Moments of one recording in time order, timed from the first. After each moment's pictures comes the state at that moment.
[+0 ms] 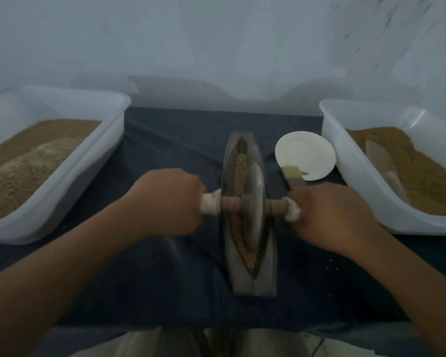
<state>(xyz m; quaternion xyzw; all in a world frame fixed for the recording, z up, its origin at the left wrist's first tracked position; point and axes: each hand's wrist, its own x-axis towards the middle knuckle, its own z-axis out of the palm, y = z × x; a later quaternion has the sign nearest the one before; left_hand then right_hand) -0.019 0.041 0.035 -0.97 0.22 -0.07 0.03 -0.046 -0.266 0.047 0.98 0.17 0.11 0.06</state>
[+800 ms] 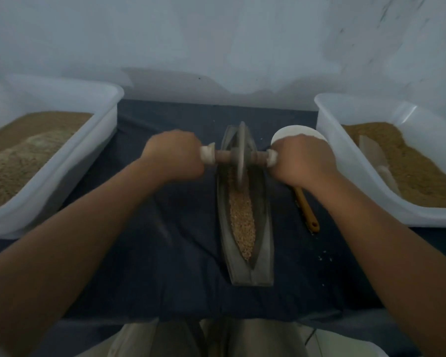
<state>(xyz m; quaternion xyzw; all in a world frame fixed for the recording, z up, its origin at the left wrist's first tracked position) 0.050 0.020 0.052 -0.99 0.10 -0.04 -0.02 0.041 -0.244 0.056 0.99 0.09 0.10 0.02</state>
